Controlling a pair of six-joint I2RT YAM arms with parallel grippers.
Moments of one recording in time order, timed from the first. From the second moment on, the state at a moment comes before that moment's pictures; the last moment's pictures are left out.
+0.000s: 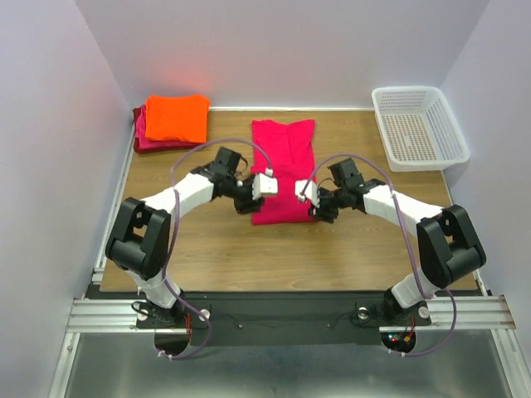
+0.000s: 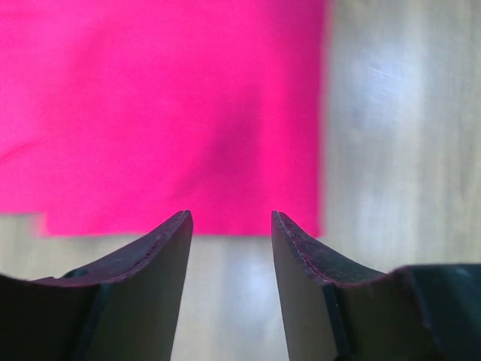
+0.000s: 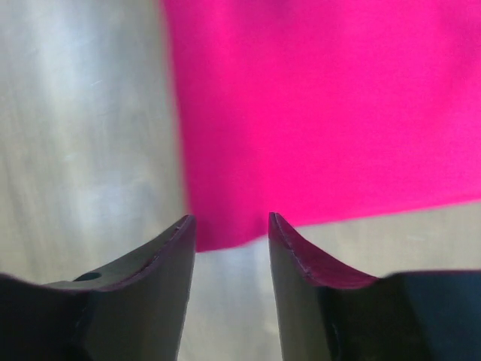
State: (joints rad) left arm -0.42 1.65 1.14 -0.44 0.69 0.95; right arm 0.42 1.56 0.97 -0.38 -0.54 -0.95
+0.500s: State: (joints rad) left arm -0.55 1.72 0.97 -0.32 0.54 0.97; right arm 0.48 1.57 0.82 -0.24 -0.49 -1.03
